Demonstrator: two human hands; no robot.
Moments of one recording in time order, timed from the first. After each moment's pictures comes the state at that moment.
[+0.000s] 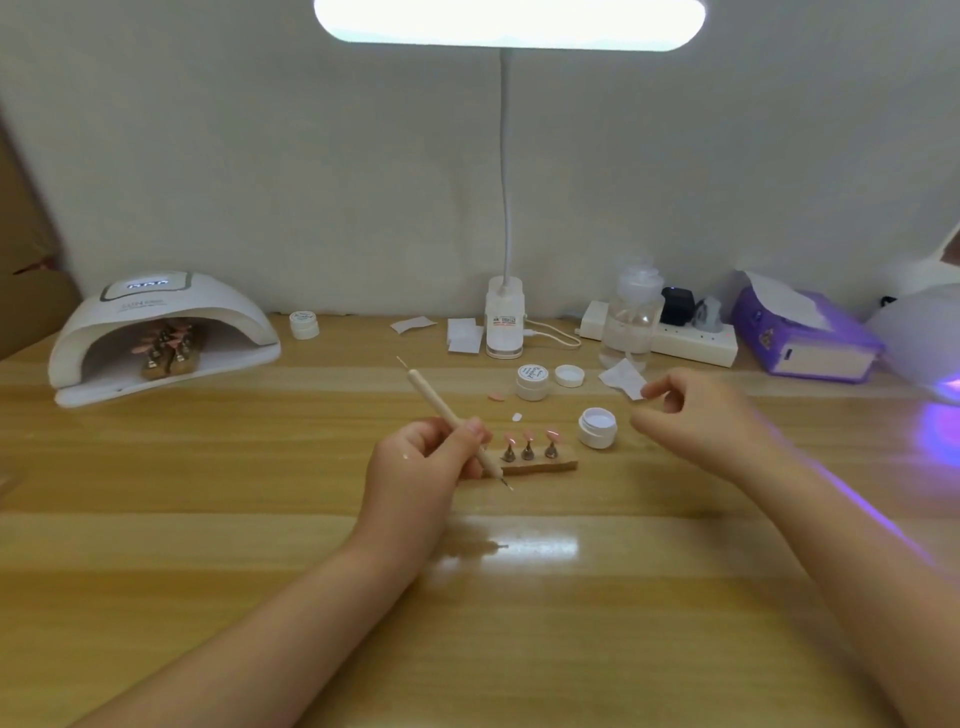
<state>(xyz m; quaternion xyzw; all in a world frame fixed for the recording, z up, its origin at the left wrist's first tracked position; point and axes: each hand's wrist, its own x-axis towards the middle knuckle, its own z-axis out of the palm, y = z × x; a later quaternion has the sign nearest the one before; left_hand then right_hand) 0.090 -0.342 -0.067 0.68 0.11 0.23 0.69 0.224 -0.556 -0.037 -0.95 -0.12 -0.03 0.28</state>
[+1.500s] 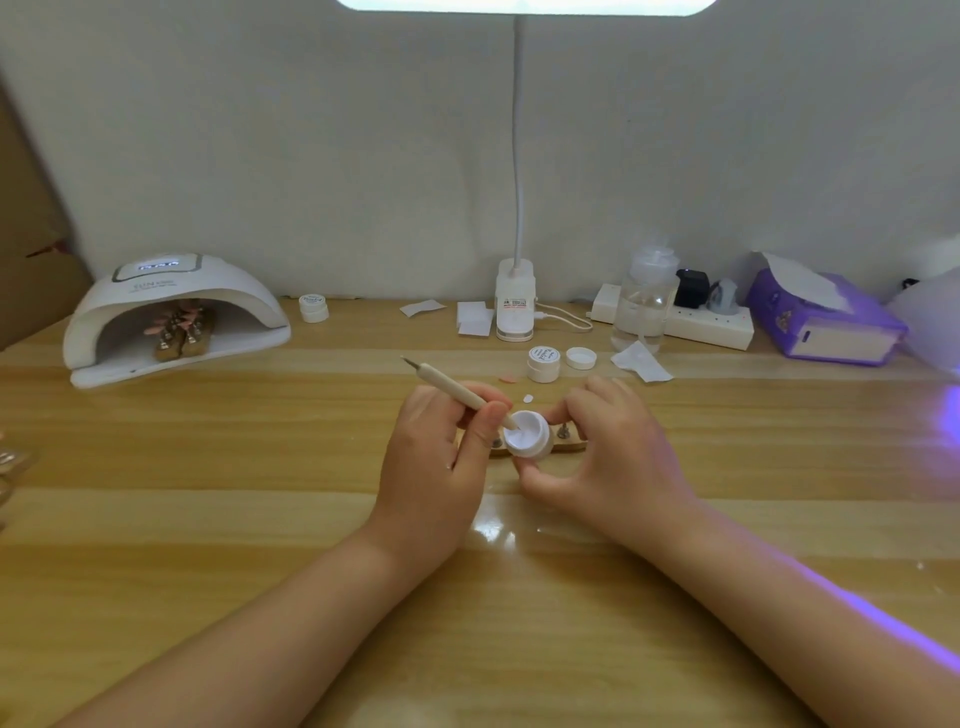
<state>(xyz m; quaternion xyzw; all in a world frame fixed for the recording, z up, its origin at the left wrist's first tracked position) 0.084 -0.344 -0.069 0.81 -0.06 0.41 0.42 0.146 -0.489 -0.060 -0.84 -0.37 -0.26 0.31</state>
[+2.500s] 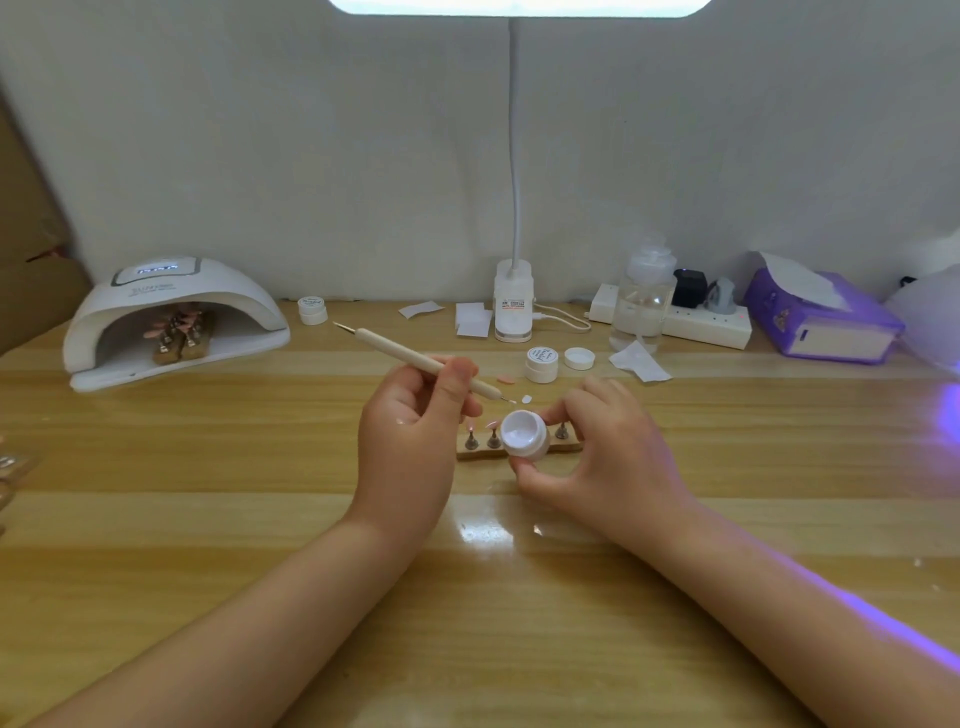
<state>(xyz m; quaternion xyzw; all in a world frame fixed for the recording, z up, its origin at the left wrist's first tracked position) 0.082 -0.349 -0.045 0.66 0.06 0.37 0.65 0.144 -0.489 -0.059 -0.84 -0.36 -0.25 0.31</state>
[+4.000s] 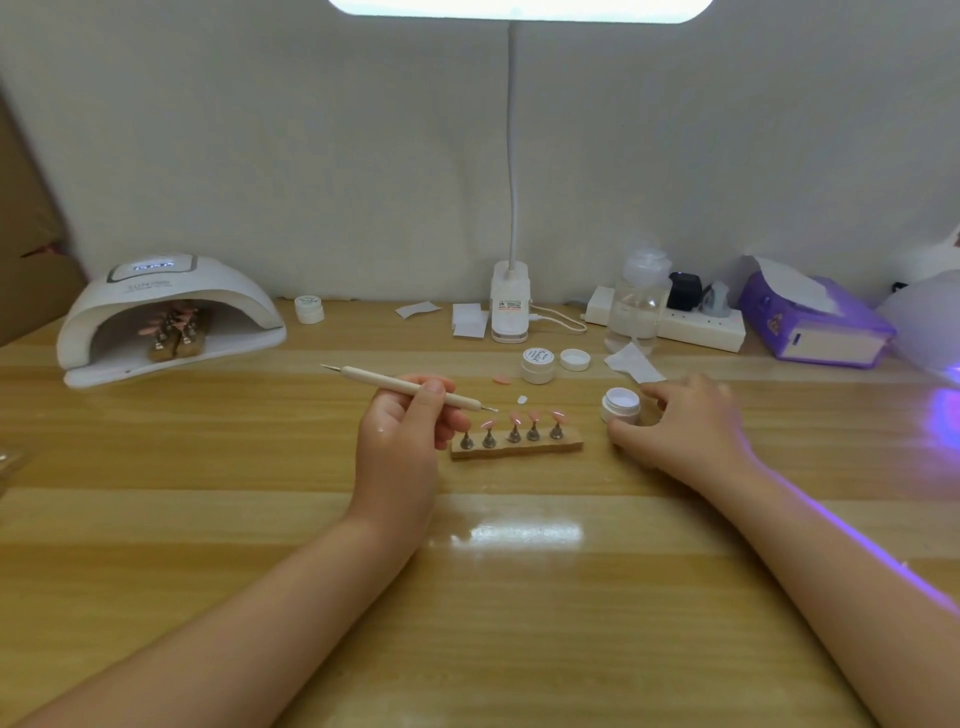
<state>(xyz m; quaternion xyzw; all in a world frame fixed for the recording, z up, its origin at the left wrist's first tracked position) 0.090 -0.338 -0.067 0.60 0.09 0.32 0.73 0.215 -0.539 -0.069 -0.97 -0.12 -0.10 0.20</state>
